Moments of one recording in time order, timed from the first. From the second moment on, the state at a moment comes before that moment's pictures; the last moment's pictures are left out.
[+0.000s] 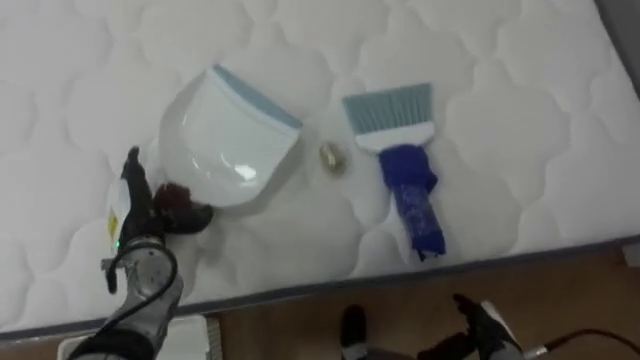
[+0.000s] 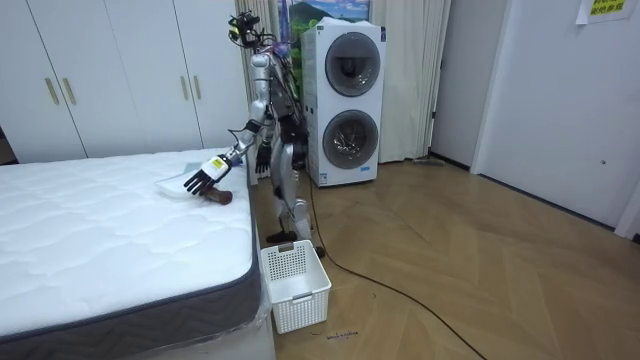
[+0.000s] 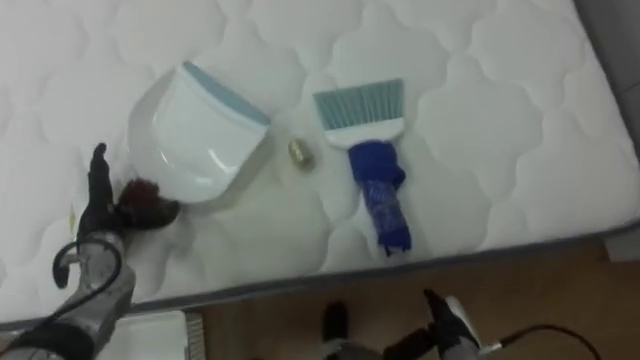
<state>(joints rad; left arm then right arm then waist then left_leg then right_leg) -0.40 0.24 -0.08 1.11 0.09 -0.29 0.53 -0.25 -0.23 0.28 1.38 -0.07 -0.16 -0.13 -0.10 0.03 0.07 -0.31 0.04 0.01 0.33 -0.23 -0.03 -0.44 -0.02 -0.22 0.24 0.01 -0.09</state>
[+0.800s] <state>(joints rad) -0.39 0.25 -0.14 1.11 0.11 -0.29 0.58 -0.23 -0.26 0.37 1.37 0.08 -0.15 -0.13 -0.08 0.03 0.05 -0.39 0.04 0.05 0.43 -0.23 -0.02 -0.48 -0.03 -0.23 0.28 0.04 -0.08</state>
